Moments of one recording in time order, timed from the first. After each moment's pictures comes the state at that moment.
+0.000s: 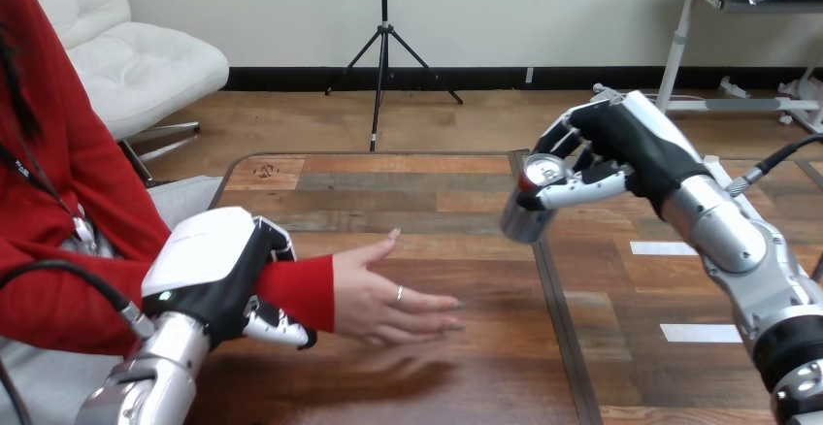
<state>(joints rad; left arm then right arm) -0.05 0.46 -0.19 0.00 0.75 0.07 -0.06 -0.75 -0.43 0.11 1.06 -0.29 -0.40 0.17</state>
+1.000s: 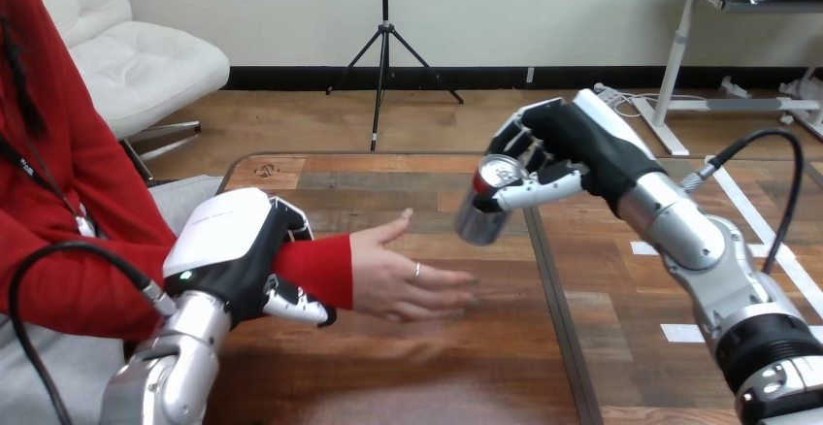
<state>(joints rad) -0.13 0.39 -0.19 0.06 0.75 0.08 -0.07 -0.75 -0.35 0.12 1.00 -0.29 -0.39 0.19</state>
